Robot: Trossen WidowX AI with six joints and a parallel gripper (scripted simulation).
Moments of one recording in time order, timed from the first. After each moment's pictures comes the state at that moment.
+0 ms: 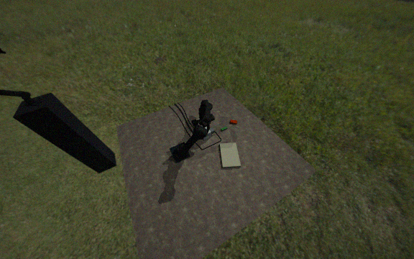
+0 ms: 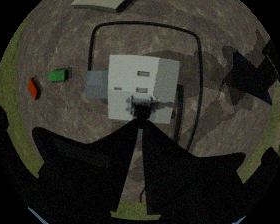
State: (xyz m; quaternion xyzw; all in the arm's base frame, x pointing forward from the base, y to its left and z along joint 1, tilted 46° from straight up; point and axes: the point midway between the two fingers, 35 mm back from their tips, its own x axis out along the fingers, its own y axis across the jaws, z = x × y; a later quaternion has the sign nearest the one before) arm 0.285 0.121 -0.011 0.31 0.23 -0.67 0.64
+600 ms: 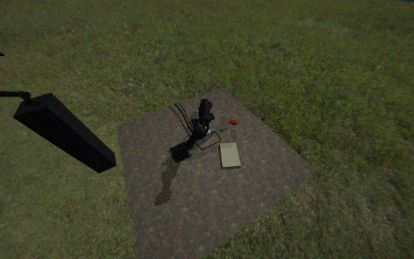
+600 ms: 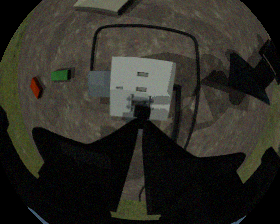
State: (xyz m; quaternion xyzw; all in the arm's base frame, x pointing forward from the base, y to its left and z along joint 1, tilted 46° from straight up) arm 0.284 0.129 -0.003 0.30 0.23 -0.67 0.64
